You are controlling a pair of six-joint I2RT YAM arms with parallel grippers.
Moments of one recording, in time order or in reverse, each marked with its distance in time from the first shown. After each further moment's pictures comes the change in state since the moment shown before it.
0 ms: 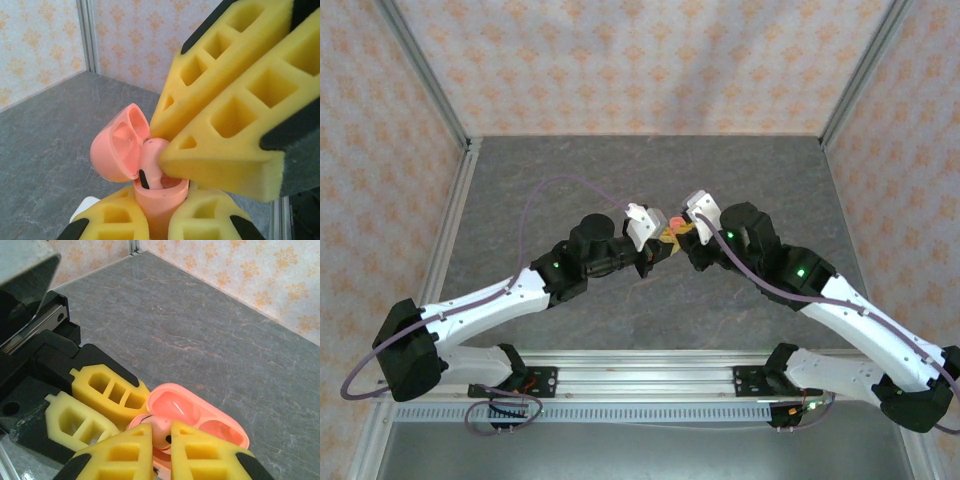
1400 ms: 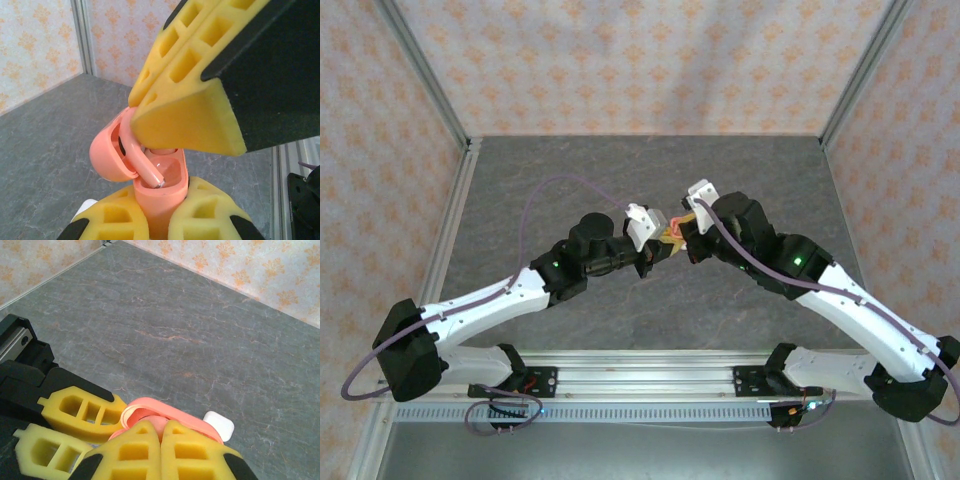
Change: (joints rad) left arm 0.005 0.000 0.000 0.001 0.031 0.023; right arm 0.010 0.083 0.133 -0.127 0.106 0.111
